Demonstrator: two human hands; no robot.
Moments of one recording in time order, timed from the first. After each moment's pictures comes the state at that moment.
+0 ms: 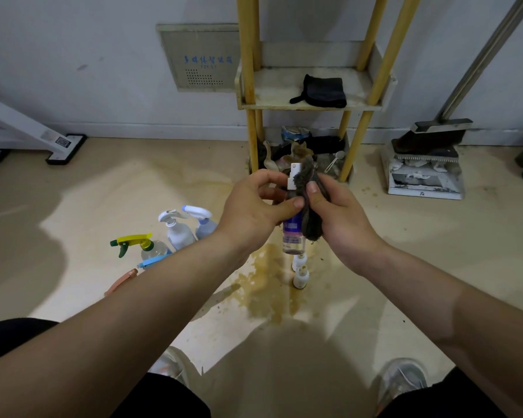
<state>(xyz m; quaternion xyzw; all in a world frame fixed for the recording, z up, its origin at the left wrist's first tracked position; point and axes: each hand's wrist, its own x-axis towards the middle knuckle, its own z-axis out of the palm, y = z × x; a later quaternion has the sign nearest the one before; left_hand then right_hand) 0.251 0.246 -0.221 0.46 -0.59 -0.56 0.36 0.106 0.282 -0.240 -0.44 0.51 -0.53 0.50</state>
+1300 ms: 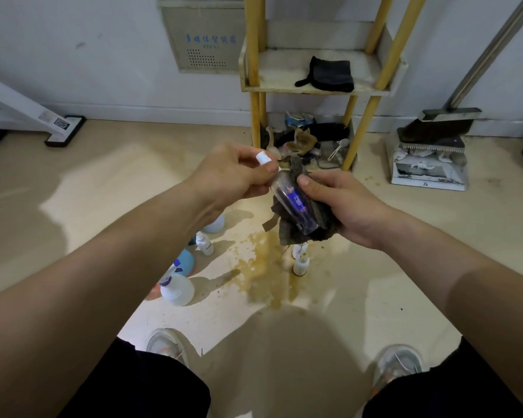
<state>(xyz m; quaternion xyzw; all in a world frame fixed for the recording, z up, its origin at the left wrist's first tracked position) 0.280 0.214 -0.205 0.50 -0.56 -0.60 0.29 0.089 0.278 -0.231 -0.44 0.49 -0.39 0.64</state>
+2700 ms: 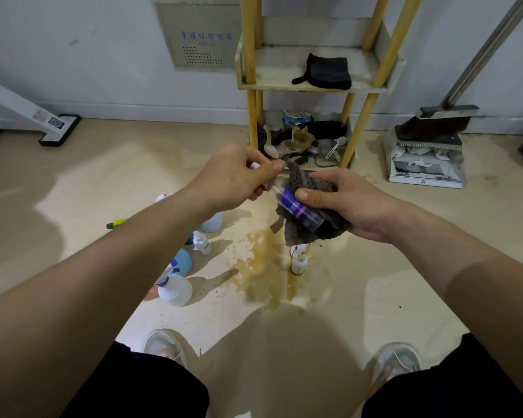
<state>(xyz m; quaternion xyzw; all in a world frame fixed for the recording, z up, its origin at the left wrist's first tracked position) 0.276 0.206 -0.214 0.51 -0.73 -0.41 0.20 0.076 0.275 -0.228 -0.43 0.49 -0.34 0.68</state>
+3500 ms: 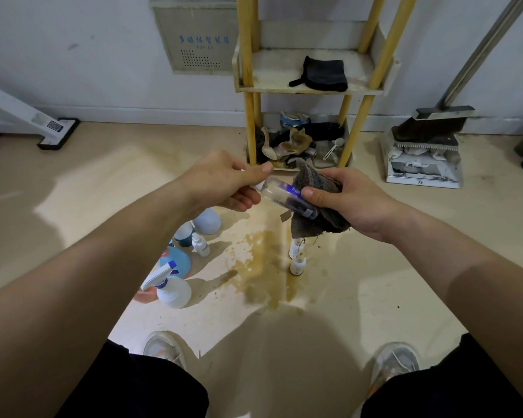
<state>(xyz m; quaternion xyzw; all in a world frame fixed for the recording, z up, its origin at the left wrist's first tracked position) 0.289 0.205 -0.205 0.52 -0.64 -0.54 0.15 0.061 0.273 -0.241 -0.52 0.56 -0.36 0.54</state>
